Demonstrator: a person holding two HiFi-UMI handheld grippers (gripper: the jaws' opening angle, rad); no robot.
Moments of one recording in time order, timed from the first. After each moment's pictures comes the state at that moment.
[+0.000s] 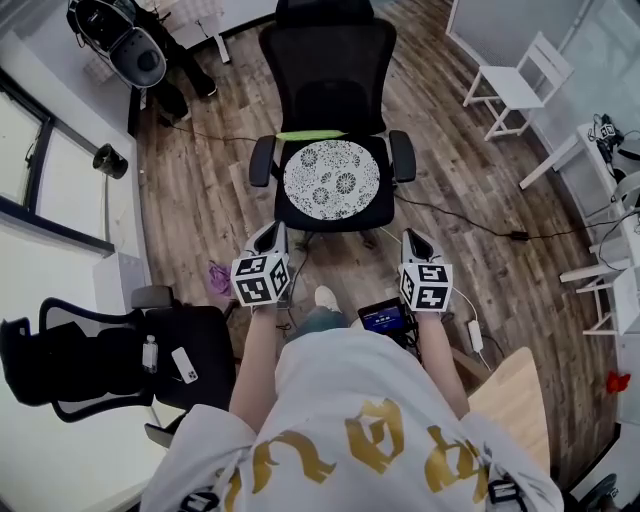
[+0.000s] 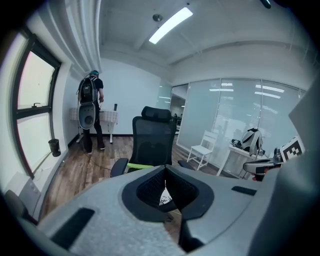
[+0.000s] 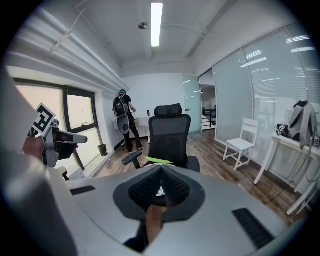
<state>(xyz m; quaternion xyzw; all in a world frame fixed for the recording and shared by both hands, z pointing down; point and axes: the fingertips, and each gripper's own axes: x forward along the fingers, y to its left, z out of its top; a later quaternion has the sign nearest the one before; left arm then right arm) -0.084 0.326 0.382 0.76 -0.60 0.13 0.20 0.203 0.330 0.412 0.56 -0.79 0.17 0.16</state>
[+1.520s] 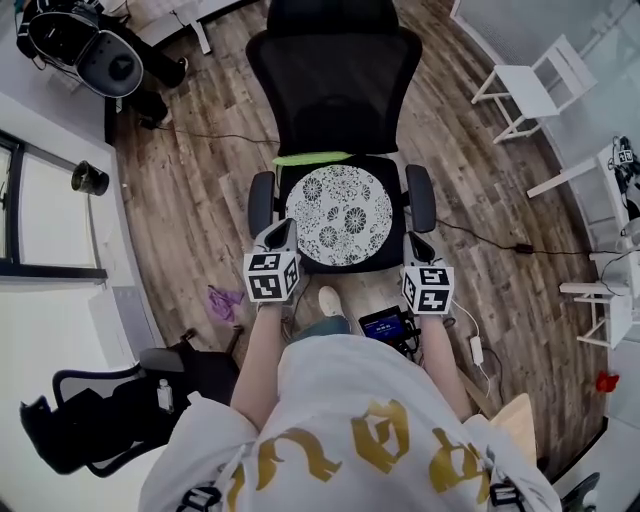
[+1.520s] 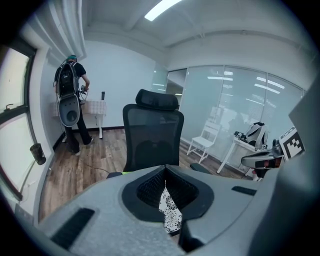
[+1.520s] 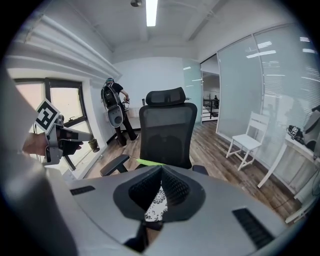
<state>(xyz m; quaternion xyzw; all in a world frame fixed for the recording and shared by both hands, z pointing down) -0.116 0.063 0.426 0.78 -0.54 0.19 0.23 0.149 0.093 0.445 0.56 -0.77 0.21 0.22</state>
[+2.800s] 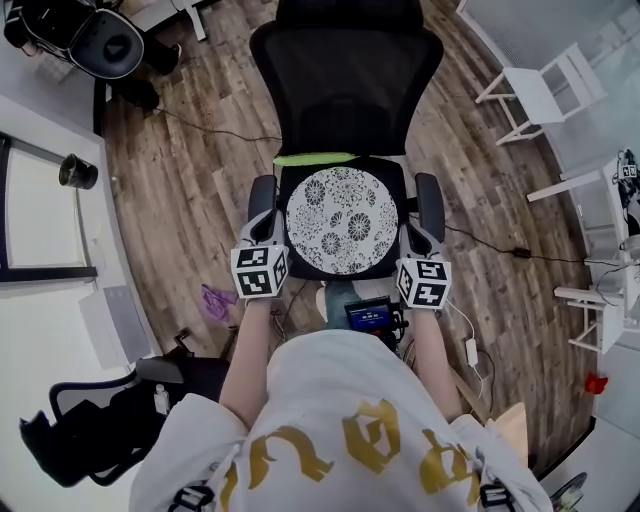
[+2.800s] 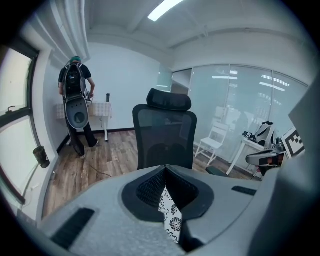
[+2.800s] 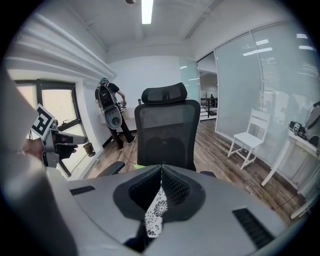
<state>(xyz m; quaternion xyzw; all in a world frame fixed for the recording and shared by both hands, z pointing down) -0.177 -0.003 0.445 0.77 -0.57 0.19 0.22 0.110 0.021 0.464 0.58 -0.76 0.22 0.21</state>
